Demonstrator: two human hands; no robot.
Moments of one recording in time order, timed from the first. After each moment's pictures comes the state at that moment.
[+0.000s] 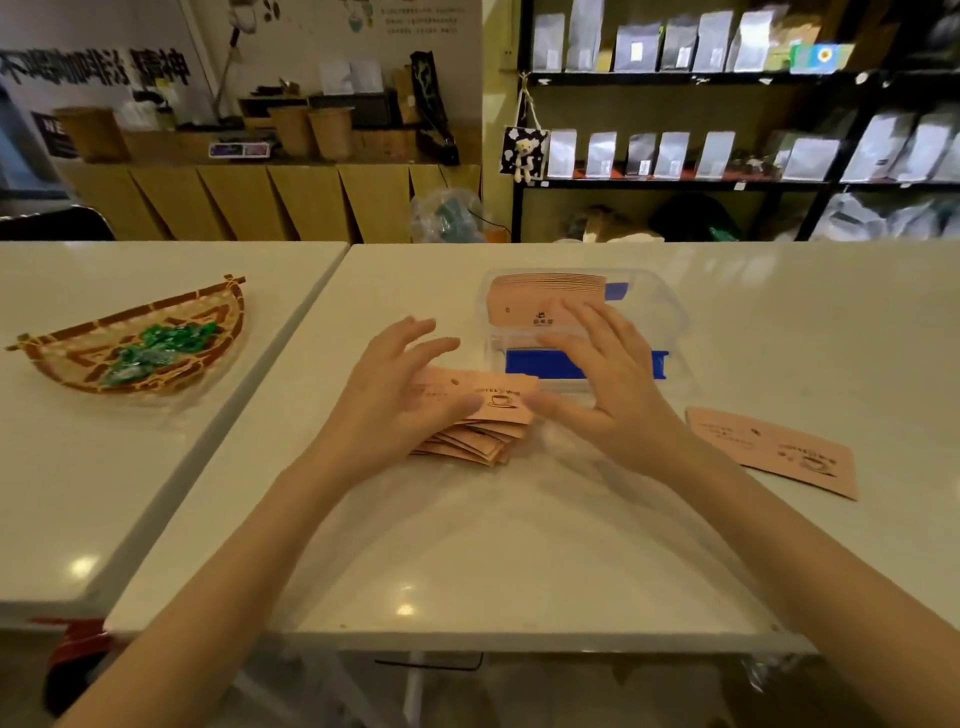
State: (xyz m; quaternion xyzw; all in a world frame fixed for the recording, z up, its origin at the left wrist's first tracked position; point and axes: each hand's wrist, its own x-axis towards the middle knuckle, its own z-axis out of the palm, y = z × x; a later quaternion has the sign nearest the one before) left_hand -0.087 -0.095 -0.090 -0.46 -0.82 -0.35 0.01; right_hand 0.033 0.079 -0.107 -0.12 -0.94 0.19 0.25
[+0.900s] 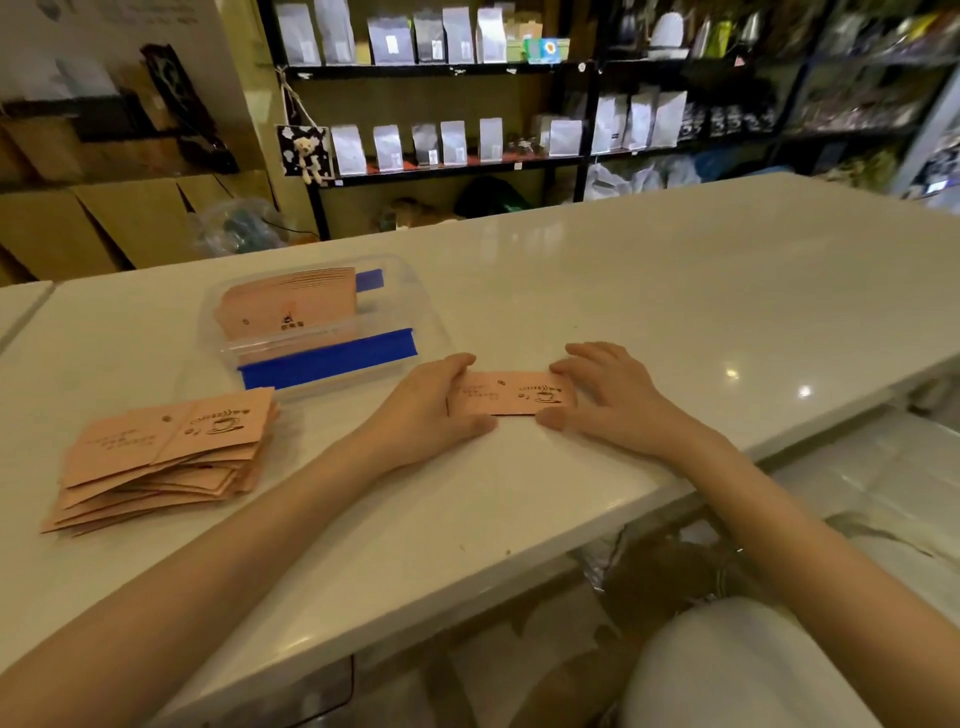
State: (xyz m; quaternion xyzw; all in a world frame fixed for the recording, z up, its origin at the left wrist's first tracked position) left_hand 0.027 0.076 -0.129 -0.63 -0.72 -0.25 -0.15; right_hand 0.215 0.186 -0.136 -0.36 -0.91 0.17 0.13
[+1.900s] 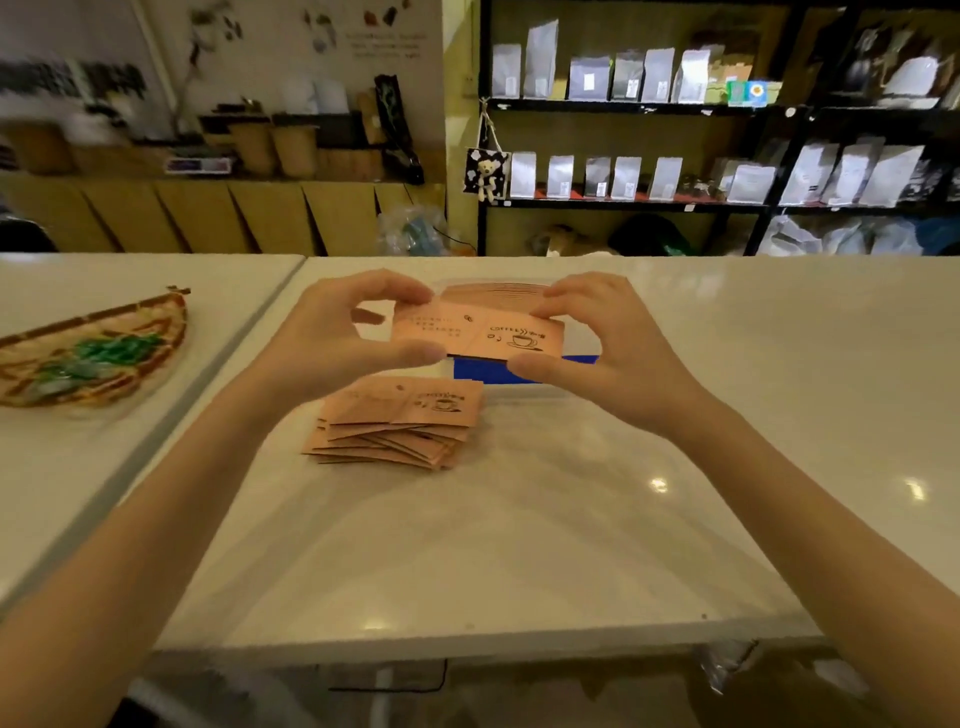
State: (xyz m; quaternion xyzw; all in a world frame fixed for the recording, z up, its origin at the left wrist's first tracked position) left_hand -0.088 -0.069 -0.042 -0.50 -0.77 -0.40 0.00; right_hand 0.069 0.094 -0.054 -0.14 -0.93 0.21 0.27
